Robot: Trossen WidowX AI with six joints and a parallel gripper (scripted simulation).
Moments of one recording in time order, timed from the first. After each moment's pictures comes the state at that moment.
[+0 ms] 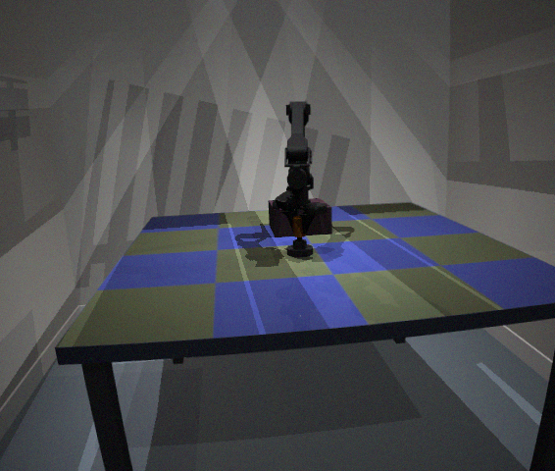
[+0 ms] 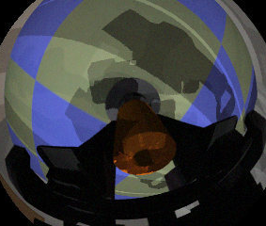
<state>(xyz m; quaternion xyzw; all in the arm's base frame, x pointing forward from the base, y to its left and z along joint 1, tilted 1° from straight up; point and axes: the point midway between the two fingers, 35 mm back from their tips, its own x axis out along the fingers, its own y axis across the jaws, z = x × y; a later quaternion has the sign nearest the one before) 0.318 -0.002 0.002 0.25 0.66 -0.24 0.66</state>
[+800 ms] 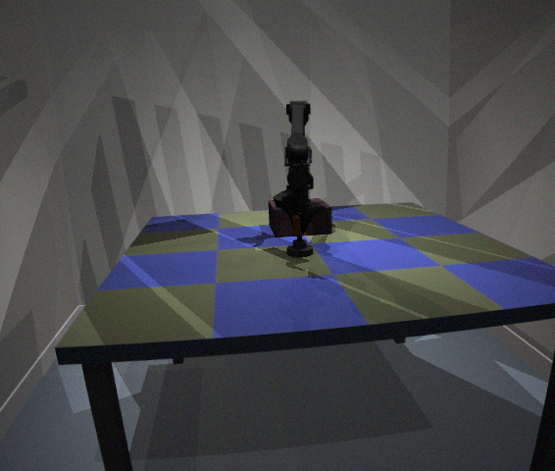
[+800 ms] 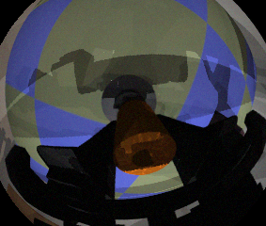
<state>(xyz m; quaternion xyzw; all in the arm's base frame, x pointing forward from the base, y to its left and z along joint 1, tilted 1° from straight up) 0.311 -0.002 0.005 0.32 0.63 -0.31 0.63</state>
